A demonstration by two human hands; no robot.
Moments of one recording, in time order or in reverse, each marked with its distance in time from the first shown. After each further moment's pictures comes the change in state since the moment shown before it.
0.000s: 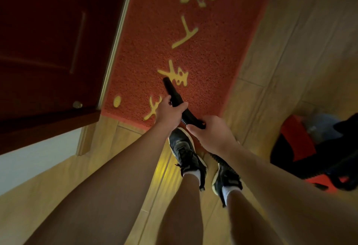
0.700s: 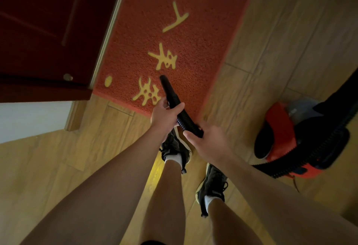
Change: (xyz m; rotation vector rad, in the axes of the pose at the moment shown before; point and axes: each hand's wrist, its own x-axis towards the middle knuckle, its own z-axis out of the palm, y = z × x) left_hand -0.096 -0.060 0.066 -0.242 0.051 0.018; right_hand -0.096 0.102 0.010 0.000 0.048 -0.125
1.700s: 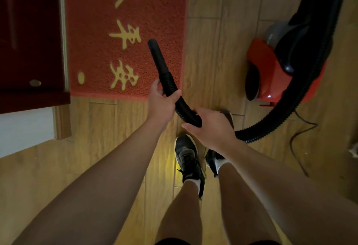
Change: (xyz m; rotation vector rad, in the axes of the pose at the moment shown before) left_hand -0.057 -0.080 0.034 0.140 -0.148 0.201; right_hand -0.092 0.081 0.060 -0.055 0.156 0.071
